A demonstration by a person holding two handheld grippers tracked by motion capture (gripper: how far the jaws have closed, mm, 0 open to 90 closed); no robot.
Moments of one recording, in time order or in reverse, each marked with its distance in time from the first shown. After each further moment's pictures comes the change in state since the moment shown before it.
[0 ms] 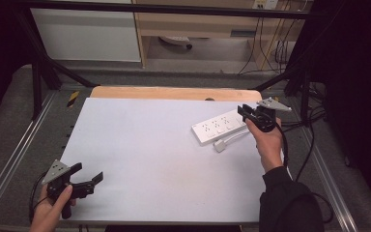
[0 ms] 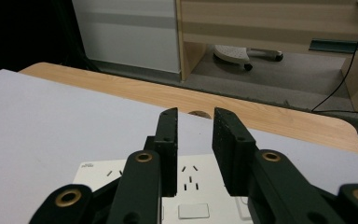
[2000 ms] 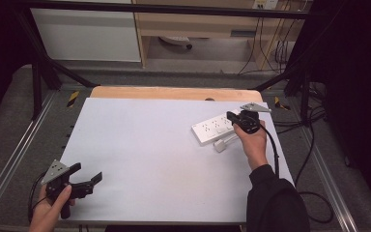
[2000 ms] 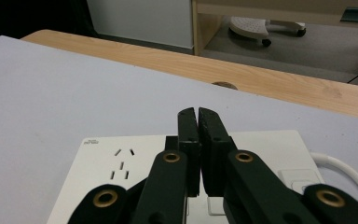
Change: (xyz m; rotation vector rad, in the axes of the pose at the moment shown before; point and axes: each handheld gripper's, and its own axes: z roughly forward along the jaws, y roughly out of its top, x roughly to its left) left arm 0.003 -0.001 -0.001 0.001 0.004 0.007; right arm 0.015 -0.028 0.044 0.099 0.049 -0.001
